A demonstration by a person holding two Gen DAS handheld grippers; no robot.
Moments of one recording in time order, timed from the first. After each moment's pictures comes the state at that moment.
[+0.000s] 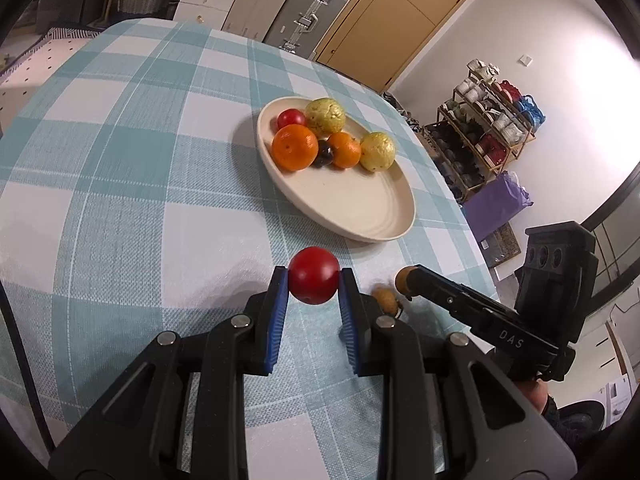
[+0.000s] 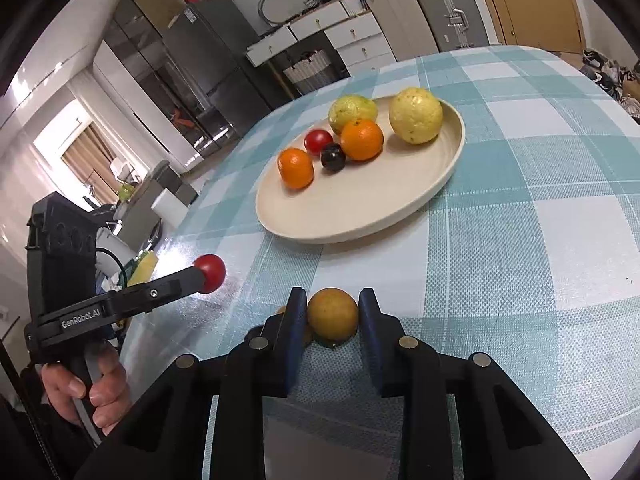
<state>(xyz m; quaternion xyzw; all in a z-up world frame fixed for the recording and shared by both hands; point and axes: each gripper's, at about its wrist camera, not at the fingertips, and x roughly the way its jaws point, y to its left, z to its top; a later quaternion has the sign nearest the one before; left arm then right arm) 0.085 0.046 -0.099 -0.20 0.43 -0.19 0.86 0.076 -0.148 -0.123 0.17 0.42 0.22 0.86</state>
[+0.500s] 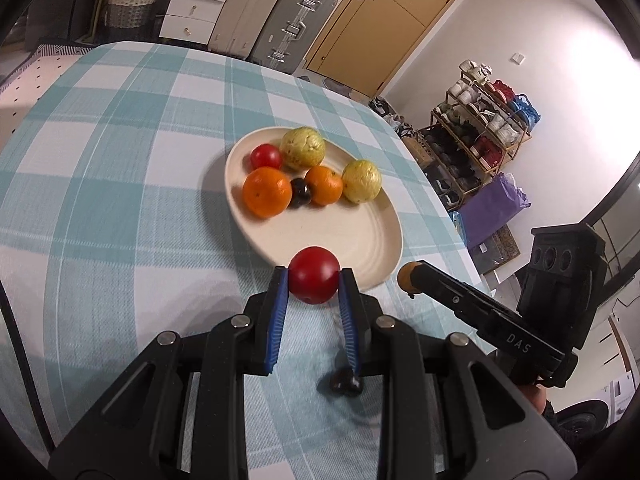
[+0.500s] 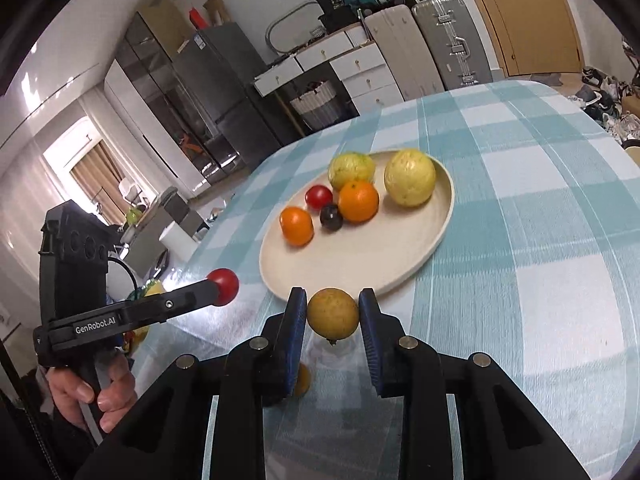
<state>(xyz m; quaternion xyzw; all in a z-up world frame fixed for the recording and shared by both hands) 0.124 0.027 -0.078 -0.19 0.42 -0.20 0.86 0.095 -0.165 -0.097 0.18 0.38 0.22 0.88</state>
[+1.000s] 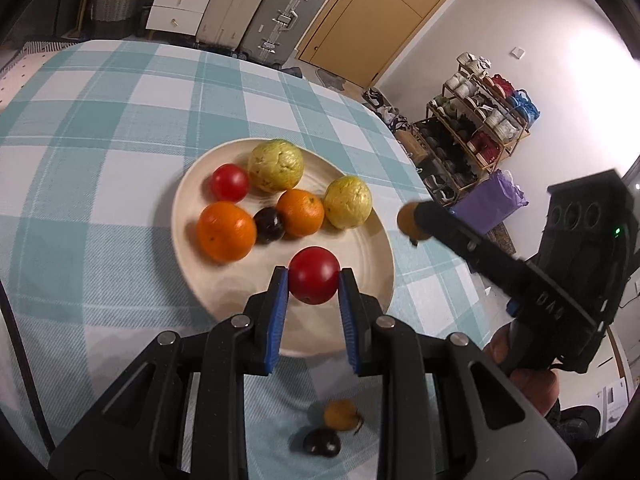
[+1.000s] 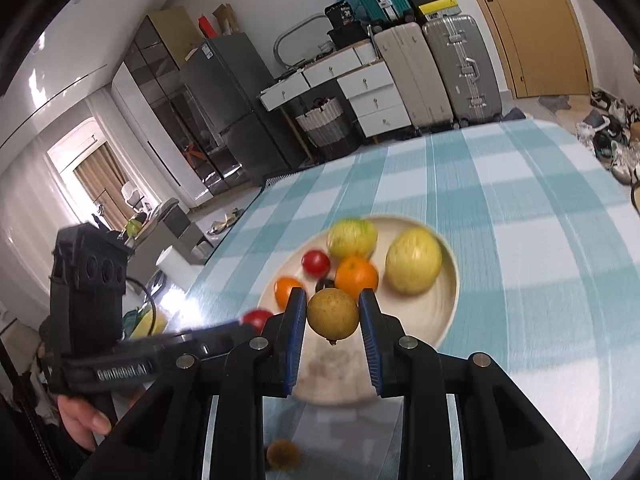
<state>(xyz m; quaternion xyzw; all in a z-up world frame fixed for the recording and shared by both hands) 0.185 -0.010 -0.081 -0.19 0.44 -0.22 0.85 0.155 -0.172 -0.061 0.17 0.34 0.22 0.90</state>
